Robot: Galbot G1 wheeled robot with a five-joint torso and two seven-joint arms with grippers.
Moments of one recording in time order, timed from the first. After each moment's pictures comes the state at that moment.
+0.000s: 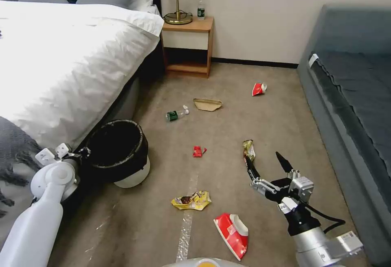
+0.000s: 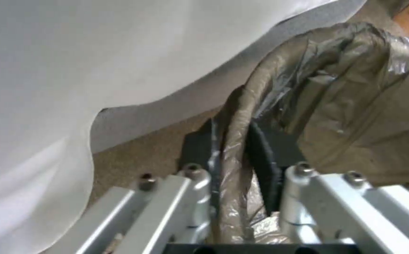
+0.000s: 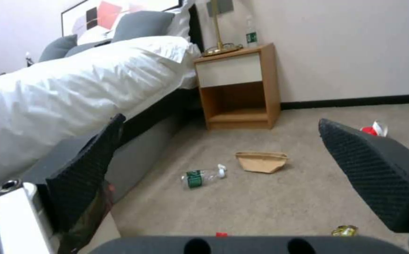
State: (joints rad) left arm 1.17 -1.07 -0.74 -1.65 -1.17 0.51 -0.59; right arm -1.87 1.59 0.64 2.31 0.31 0.08 -0.41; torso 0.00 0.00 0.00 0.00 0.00
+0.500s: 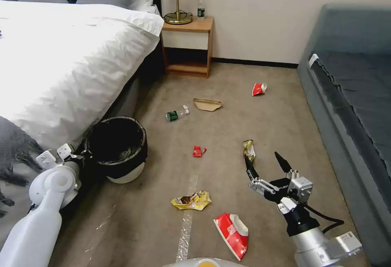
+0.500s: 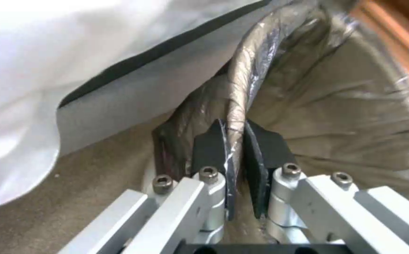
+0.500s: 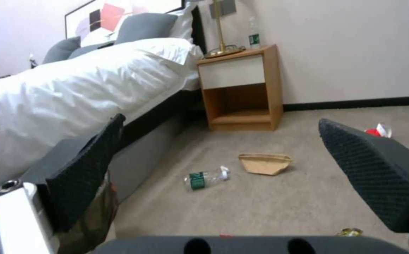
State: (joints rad) left arm 1.26 -1.08 -0.76 -1.81 -1.16 0.52 -0.56; right arm -1.87 1.59 0.63 2.32 0.31 0.09 -0.42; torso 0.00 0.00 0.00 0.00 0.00
